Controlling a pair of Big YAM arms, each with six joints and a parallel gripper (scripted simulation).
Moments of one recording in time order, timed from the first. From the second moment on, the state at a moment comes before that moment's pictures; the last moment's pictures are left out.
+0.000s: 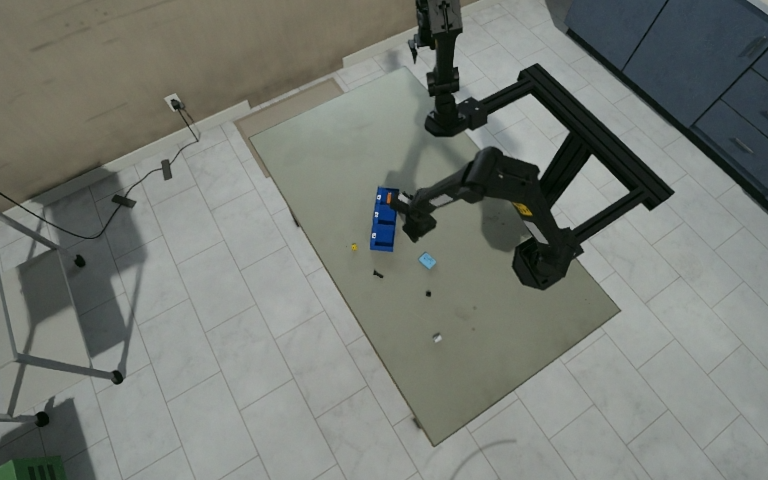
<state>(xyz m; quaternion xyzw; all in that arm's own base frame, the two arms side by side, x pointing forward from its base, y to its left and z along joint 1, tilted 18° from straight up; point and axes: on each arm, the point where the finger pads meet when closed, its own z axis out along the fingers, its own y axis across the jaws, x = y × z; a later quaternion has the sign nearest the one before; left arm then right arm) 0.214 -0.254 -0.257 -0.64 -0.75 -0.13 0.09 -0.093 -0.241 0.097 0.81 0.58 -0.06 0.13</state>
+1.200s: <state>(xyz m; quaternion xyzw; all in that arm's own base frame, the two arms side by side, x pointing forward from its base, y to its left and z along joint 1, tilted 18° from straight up) 0.215 -0.185 -0.238 -0.61 -0.78 -0.13 0.08 -0.093 -0.241 0.097 0.81 0.58 -0.06 0.13</state>
